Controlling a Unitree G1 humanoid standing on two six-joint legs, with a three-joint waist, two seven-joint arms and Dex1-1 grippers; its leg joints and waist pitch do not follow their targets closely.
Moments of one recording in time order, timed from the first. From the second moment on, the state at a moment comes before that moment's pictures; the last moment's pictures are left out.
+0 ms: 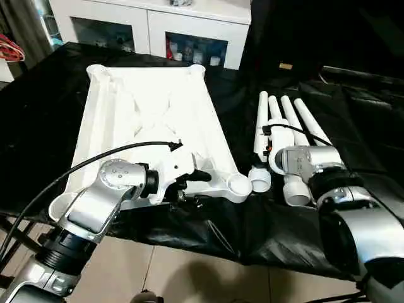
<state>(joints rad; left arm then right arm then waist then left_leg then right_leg) -0.44 0.48 -0.33 0.00 -0.13 0.40 -1.06 -0.98 -0.21 -0.06 1.12 0.12 0.65 0.26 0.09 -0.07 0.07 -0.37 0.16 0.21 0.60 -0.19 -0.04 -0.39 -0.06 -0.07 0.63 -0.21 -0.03</state>
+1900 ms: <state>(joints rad) -0.88 -0.05 0.18 0.32 -0.59 0.82 -0.55 -0.48 -0.24 -0.28 0.12 0.74 0.78 0.84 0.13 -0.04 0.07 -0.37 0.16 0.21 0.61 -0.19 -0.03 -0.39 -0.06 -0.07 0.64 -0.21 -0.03</state>
